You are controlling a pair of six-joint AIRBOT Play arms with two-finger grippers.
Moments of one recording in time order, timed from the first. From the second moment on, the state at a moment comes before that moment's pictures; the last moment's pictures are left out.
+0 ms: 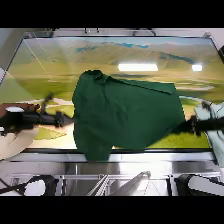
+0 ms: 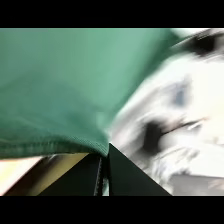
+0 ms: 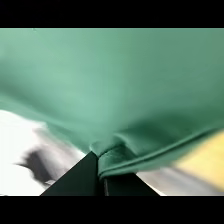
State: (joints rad) left arm 0.29 -1.37 0.75 0.32 -1.53 -0.78; right arm -0.63 -1.35 0.77 -0.58 1.55 0.94
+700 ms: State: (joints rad) left arm 1.01 -1.00 1.87 -0.41 -1.53 -1.18; right arm -0.86 -0.89 1.58 0.27 1.45 1.08
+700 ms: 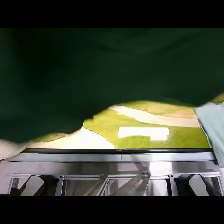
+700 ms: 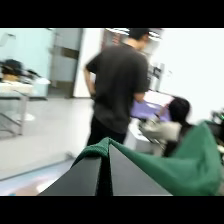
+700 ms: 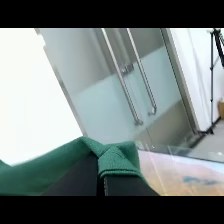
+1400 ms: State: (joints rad) left arm 0.80 -1.04 1.80 -0.38 -1.64 -1.28; right arm -0.91 -0.94 1.62 0.28 1.66 1.06
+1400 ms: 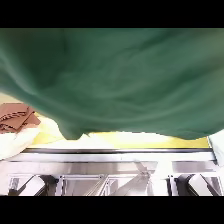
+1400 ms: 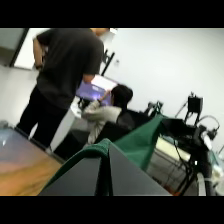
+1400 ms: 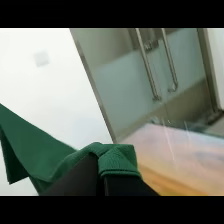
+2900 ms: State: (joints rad) left arm 0.23 -2.01 2.03 0.05 -1.59 -0.97; right arm -0.30 -1.73 1.58 -0.06 1.24 0.77
